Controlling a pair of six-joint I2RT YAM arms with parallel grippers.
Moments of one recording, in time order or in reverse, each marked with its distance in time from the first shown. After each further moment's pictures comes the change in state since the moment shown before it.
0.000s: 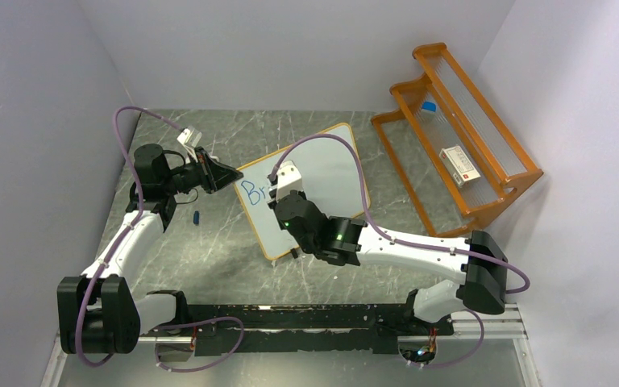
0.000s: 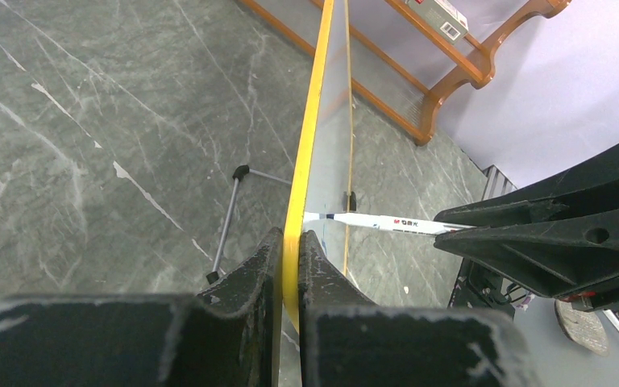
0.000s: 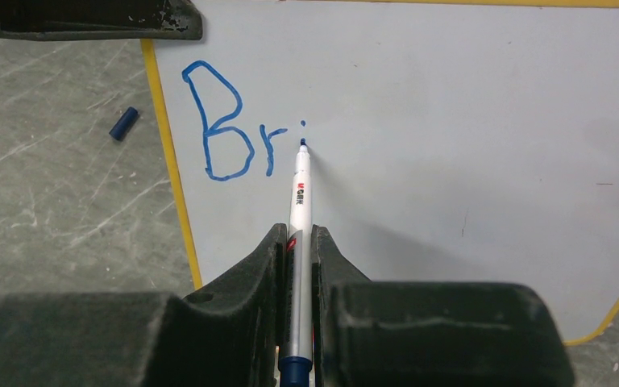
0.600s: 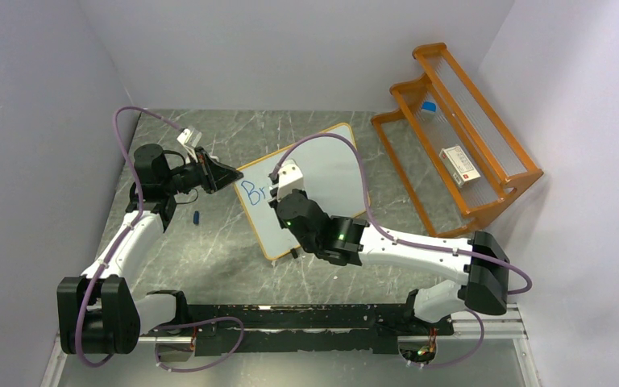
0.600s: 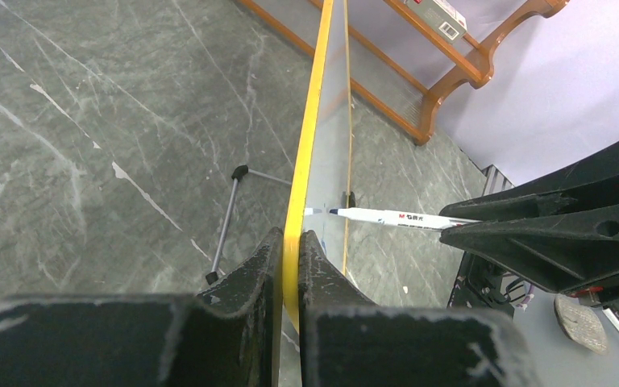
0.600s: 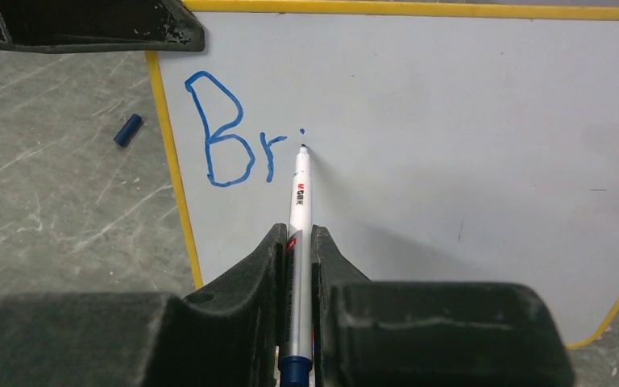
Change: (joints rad) left arm 0.000 -0.002 0.000 0.000 0.000 0.000; right arm 0.000 -0.015 0.000 0.006 -0.002 -0.007
